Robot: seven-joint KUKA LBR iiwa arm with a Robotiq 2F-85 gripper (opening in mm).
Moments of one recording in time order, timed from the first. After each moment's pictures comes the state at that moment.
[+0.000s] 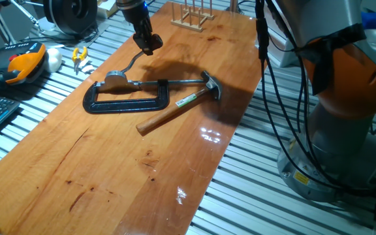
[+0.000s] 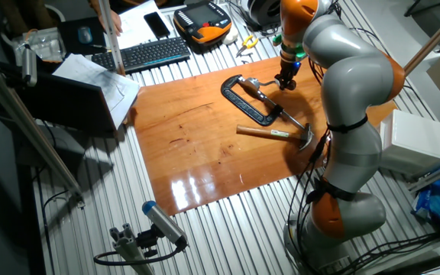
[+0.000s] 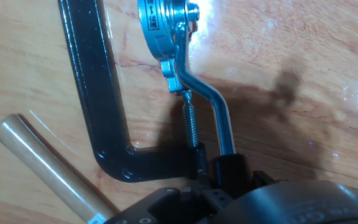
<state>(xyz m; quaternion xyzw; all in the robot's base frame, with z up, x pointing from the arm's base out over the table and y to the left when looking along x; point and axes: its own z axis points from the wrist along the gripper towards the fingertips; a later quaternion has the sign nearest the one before) 0.599 -0.115 0.160 0.18 -0.98 0.02 0.09</state>
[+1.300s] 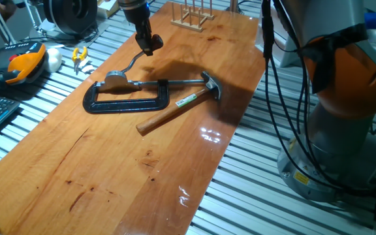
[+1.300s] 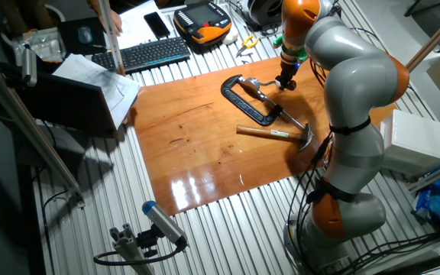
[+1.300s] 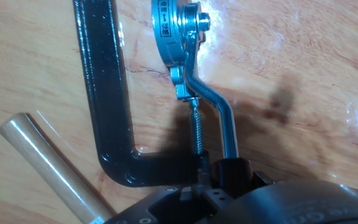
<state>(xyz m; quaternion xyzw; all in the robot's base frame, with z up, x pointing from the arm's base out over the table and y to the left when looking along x) 0.599 -0.115 0.159 0.22 -0.97 0.02 0.06</state>
